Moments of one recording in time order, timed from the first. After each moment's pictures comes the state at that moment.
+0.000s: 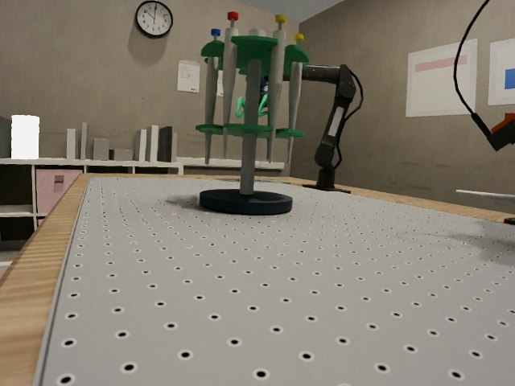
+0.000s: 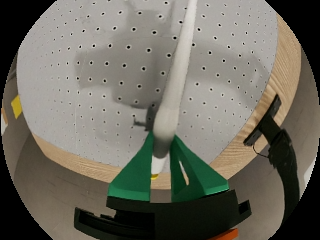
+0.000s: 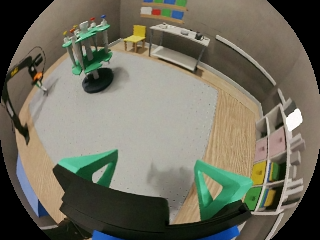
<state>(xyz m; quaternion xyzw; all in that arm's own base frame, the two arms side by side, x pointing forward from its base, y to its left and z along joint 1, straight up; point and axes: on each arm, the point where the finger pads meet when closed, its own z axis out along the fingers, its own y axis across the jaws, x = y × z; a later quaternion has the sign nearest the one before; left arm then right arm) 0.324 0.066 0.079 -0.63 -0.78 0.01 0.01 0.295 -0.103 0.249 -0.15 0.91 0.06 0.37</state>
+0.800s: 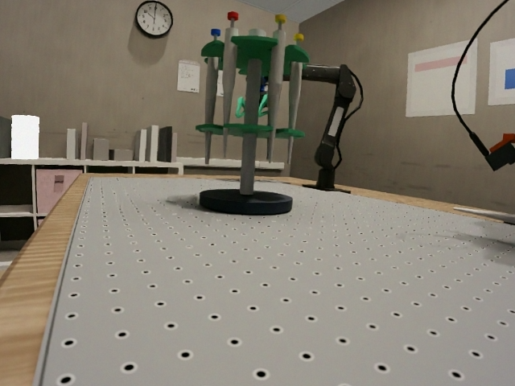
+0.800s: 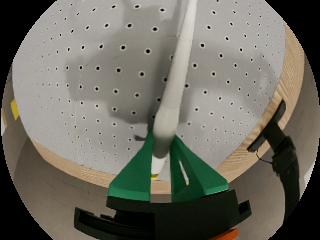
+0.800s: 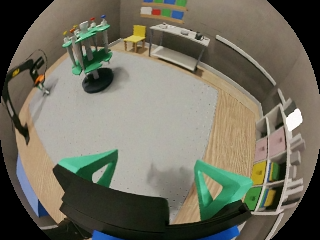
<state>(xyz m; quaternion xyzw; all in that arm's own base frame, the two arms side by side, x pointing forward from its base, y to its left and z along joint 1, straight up) 0.324 0.066 0.052 -0.63 -0.78 0.01 0.01 0.295 -0.103 0.249 -0.15 0.91 0.06 0.37</state>
